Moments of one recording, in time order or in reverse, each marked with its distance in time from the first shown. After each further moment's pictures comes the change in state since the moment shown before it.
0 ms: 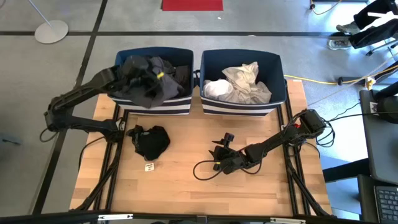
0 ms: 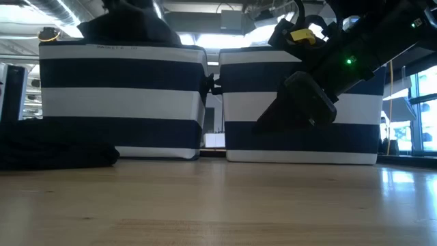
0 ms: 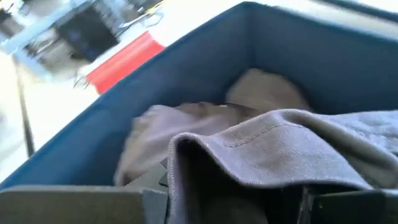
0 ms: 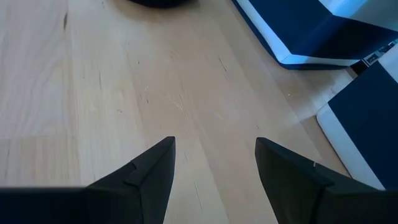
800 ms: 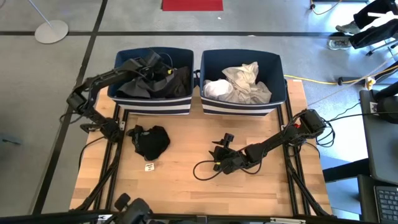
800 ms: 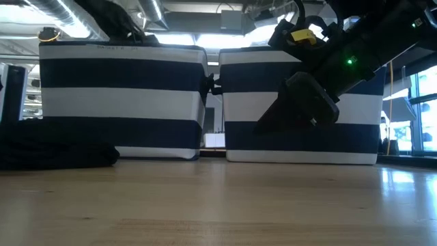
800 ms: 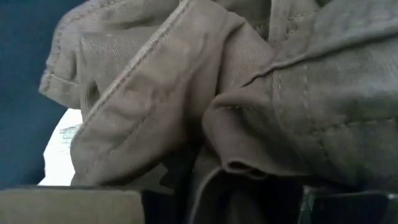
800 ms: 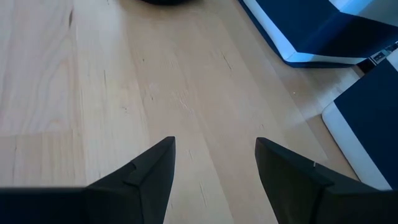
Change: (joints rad) left arm 0.335 0.426 -0.094 0.040 0.364 -0.003; right arm 0.000 0.000 0.000 -0.004 -0.019 0.003
